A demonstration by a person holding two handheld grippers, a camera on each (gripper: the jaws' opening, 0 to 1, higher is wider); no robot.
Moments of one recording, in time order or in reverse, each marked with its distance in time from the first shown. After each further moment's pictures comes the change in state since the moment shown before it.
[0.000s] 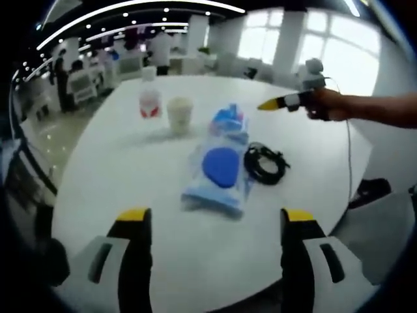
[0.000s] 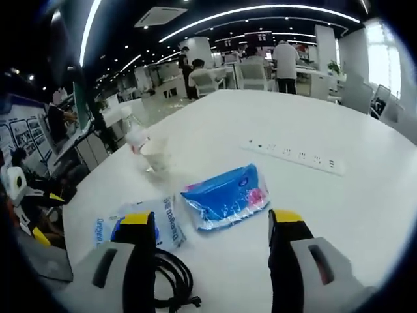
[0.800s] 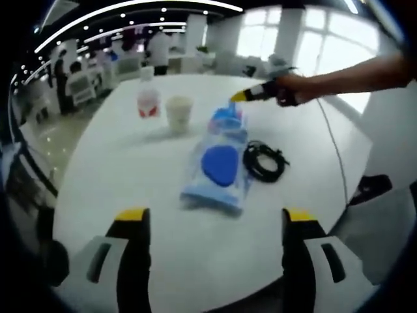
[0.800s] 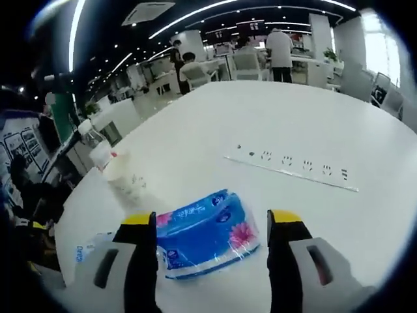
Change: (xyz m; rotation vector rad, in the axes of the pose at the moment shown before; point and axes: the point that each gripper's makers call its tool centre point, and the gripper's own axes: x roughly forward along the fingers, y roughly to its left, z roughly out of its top) left arm 0.000 -0.001 -0.001 0.024 0.015 0.000; right arm 0.090 -0.064 0.032 0.090 0.044 -0.008
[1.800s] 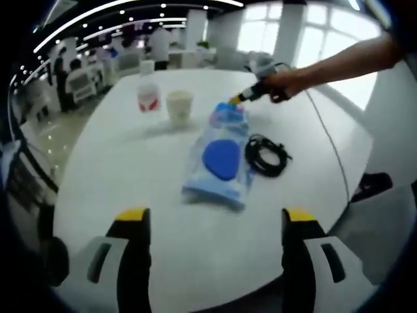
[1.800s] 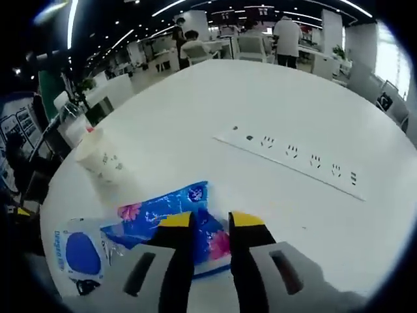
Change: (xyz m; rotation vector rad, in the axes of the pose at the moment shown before) left arm 0.003 0.000 -0.007 -0.008 0.028 0.009; right arm 0.041 -0.026 -0.022 -0.107 0.148 -0.037
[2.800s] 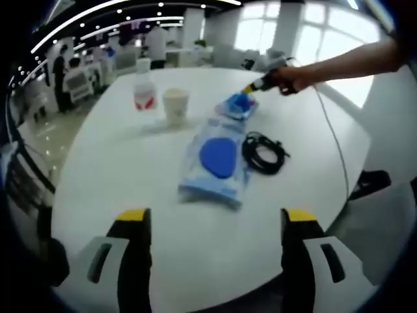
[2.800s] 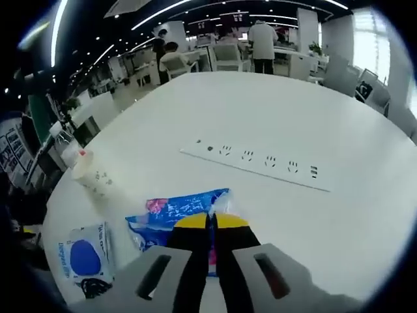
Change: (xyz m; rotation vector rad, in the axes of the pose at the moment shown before) left arm 0.005 -0.004 -0.005 0.011 0.013 -0.019; right arm -0.051 -0.041 0.004 0.111 -0.077 -0.085
